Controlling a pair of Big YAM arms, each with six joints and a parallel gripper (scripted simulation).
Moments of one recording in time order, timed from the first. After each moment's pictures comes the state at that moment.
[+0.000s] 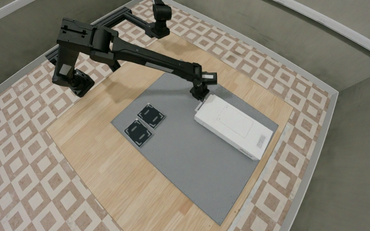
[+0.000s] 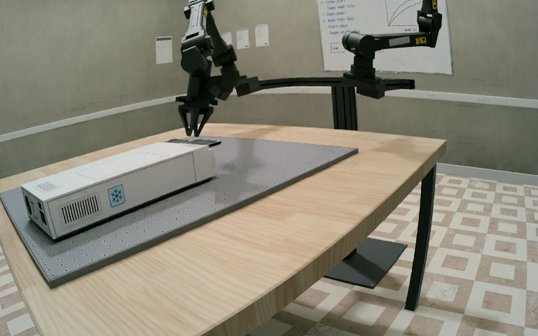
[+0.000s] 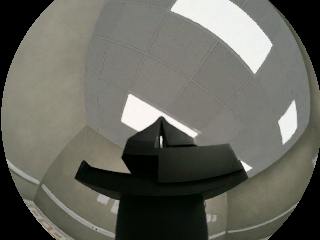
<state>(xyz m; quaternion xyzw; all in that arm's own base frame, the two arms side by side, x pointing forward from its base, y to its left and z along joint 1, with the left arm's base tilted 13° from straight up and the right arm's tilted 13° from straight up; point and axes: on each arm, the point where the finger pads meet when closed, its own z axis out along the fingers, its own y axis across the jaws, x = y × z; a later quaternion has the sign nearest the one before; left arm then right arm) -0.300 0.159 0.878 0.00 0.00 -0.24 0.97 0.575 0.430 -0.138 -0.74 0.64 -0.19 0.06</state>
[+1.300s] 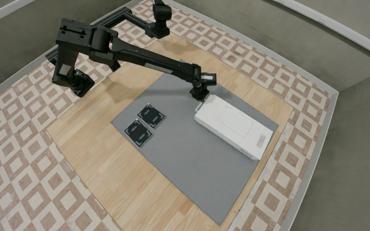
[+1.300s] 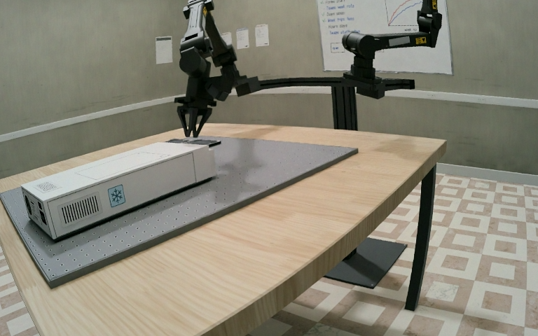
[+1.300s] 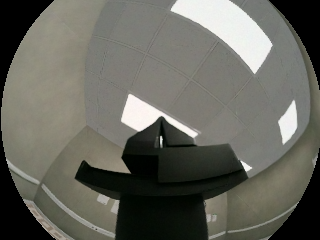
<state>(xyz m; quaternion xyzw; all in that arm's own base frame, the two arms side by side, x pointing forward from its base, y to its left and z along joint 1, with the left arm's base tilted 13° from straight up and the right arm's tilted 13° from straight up) -0.300 0.159 0.878 0.00 0.00 -0.24 0.97 0.578 0.427 -0.140 -0.74 0.65 -0.19 0.07</state>
